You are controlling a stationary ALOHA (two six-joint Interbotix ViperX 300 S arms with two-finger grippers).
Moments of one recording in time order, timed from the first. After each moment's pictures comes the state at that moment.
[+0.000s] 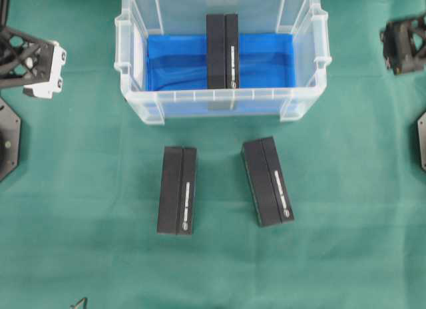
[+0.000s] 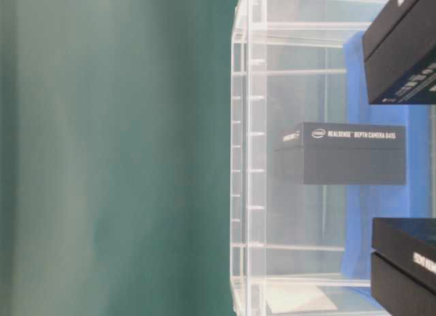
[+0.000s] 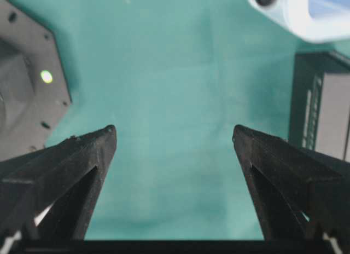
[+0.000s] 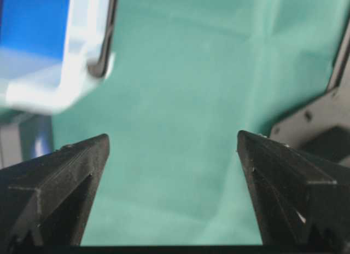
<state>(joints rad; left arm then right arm) 0.06 -0.47 0.25 0.17 1.65 -1.37 -0.13 -0.50 0.27 -0.29 1.61 1.36</state>
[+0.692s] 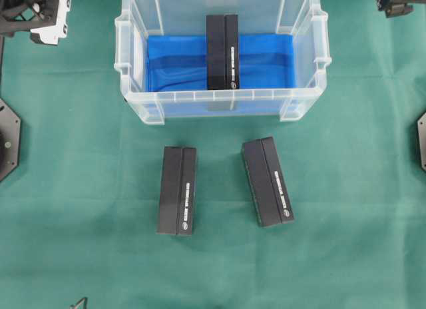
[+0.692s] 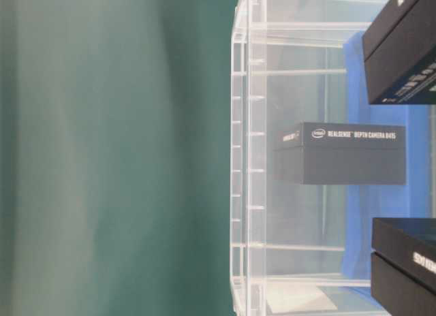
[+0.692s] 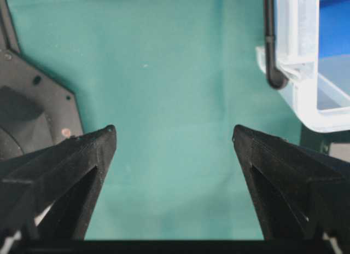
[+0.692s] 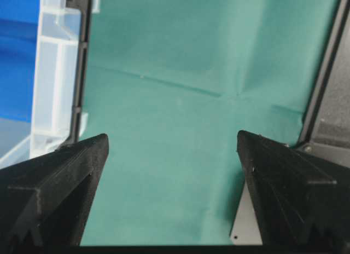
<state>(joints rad) 0.31 -0.44 0.25 0.16 1.60 -1.16 -0.42 -0.43 0.27 -0.24 1.52 1.10</state>
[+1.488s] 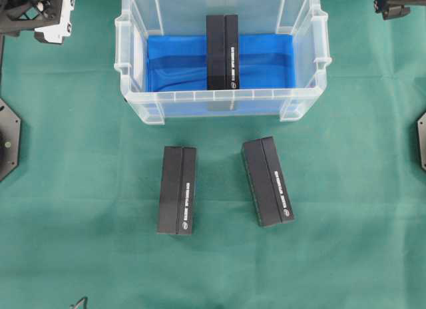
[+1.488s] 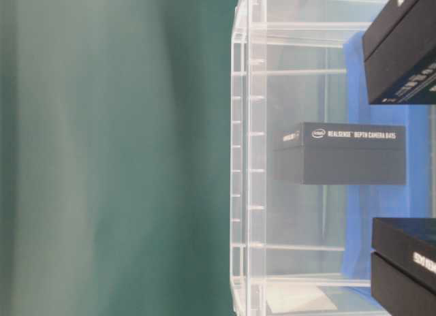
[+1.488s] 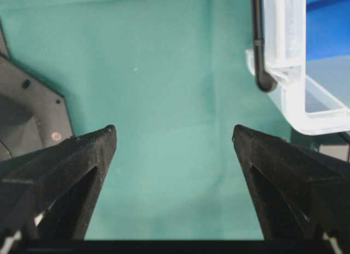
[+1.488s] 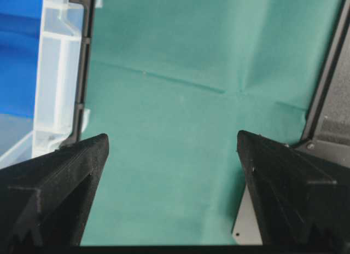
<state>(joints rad) 0.31 -0.44 0.25 0.16 1.58 -1.16 -0.42 -0.43 0.27 -0.23 1.52 1.10</state>
